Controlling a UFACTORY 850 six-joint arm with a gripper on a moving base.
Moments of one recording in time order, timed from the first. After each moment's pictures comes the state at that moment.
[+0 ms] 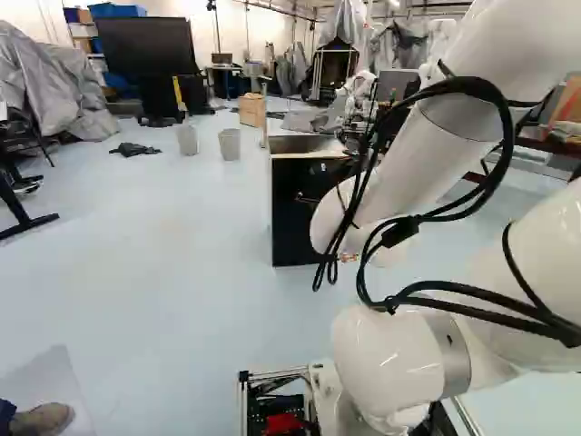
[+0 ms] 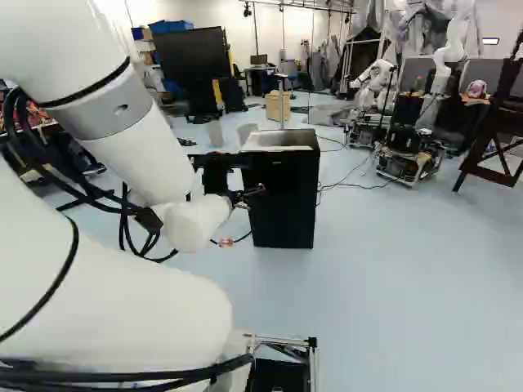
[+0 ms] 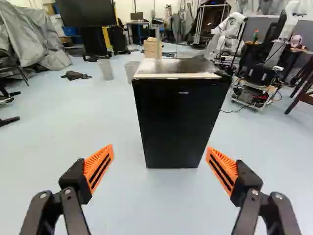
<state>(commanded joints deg) 0.0 16.0 -5.0 0.0 50.0 0.0</state>
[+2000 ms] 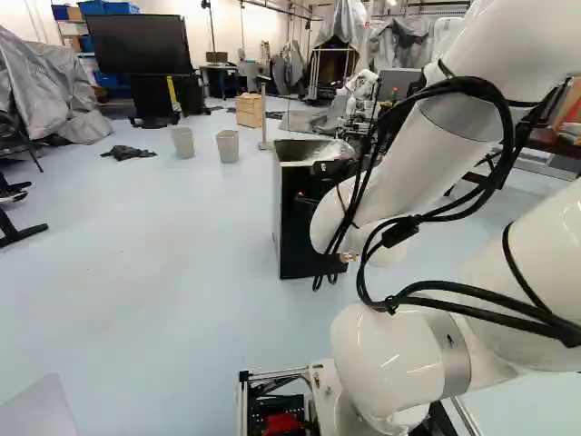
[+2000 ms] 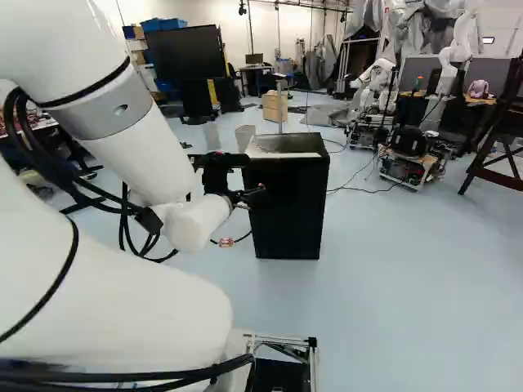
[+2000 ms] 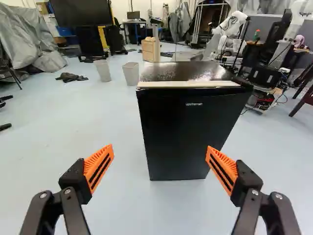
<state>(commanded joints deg) 0.0 16.0 -5.0 0.0 50.0 0.0</state>
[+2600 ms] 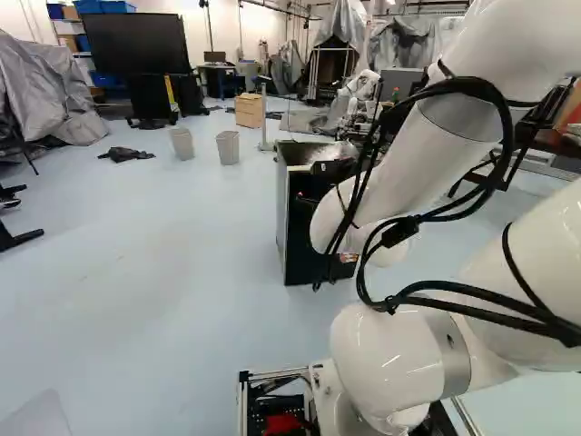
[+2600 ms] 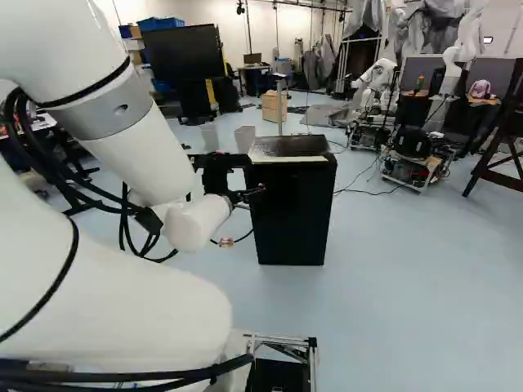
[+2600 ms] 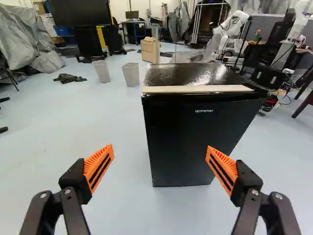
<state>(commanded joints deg) 0.0 16.0 -5.0 0.0 50.0 0.0</state>
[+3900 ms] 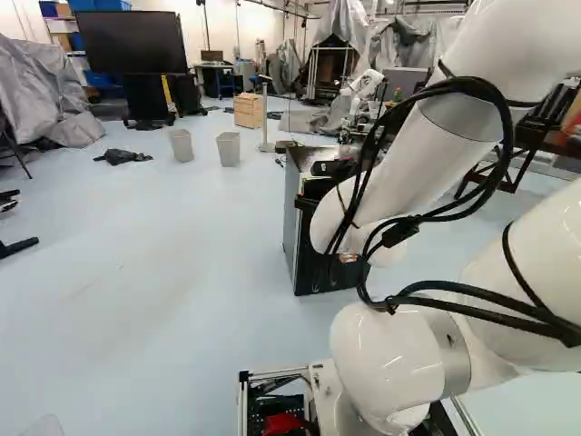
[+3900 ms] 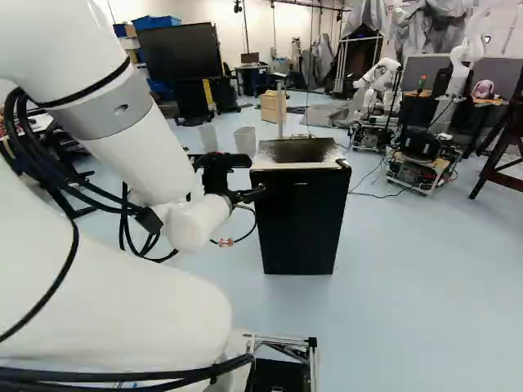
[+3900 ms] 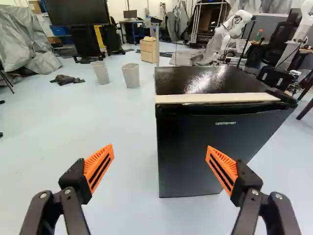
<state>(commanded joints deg) 0.0 16.0 -5.0 0.0 50.0 0.0</state>
